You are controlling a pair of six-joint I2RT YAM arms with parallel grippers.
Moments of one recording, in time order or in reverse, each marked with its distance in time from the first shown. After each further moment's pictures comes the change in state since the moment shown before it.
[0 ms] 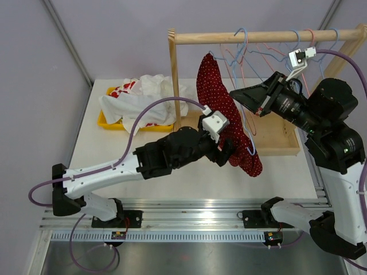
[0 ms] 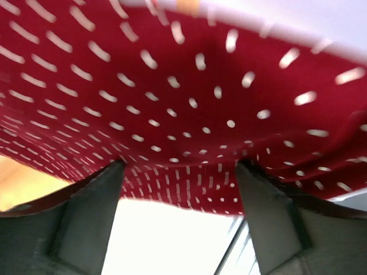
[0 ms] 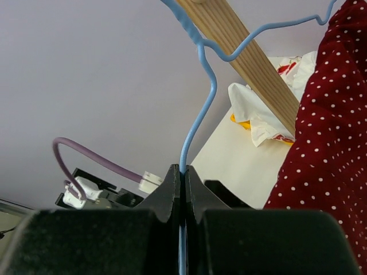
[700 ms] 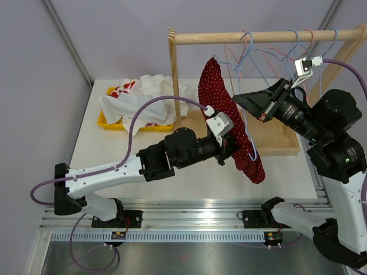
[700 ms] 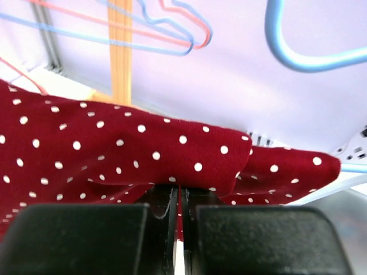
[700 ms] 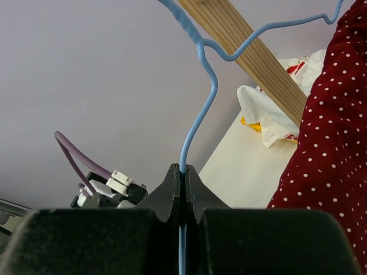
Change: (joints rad) left arm -0.041 0.041 -0.003 0.231 0.165 0.005; right arm 0.000 -0.096 -0.112 0.064 0.021 0.075
